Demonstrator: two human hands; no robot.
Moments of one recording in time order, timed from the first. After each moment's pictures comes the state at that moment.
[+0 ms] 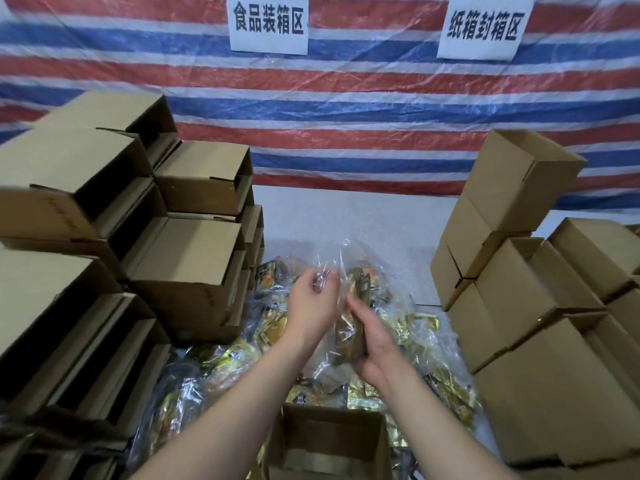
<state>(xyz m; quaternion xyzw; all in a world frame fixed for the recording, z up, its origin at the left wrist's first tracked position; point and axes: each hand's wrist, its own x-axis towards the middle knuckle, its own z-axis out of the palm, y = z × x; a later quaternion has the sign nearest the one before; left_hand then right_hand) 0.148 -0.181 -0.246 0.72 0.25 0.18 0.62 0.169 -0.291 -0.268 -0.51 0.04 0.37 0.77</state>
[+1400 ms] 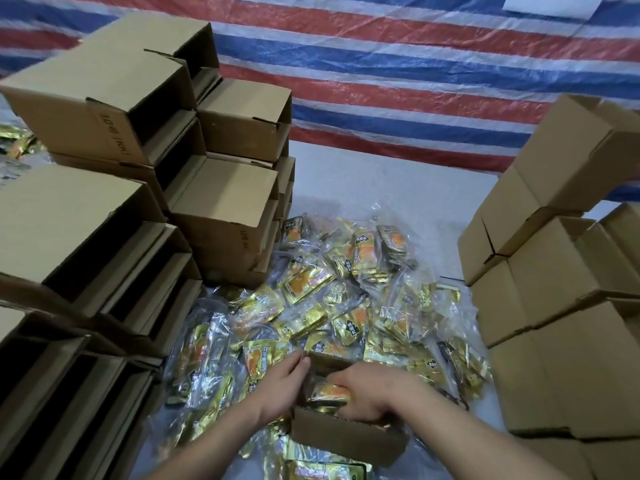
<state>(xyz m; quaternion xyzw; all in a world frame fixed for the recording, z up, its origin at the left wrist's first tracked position) -0.019 -0.160 -0.392 0.73 0.26 -0.12 0.62 0.102 -0.309 -0.336 -0.78 -0.45 0.42 -0.09</state>
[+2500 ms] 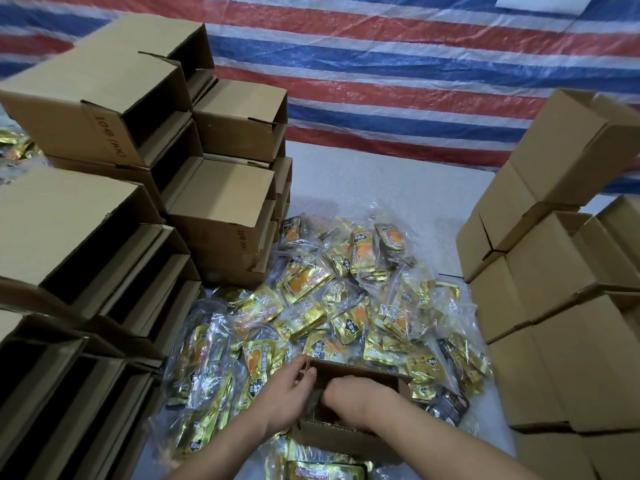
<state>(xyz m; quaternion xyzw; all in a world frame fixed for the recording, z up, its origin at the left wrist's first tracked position) -0.026 -0.168 -0.408 0.80 0.22 -0.10 0.54 0.074 -0.296 -0.359 -0.74 -0.52 0.40 -0.15</state>
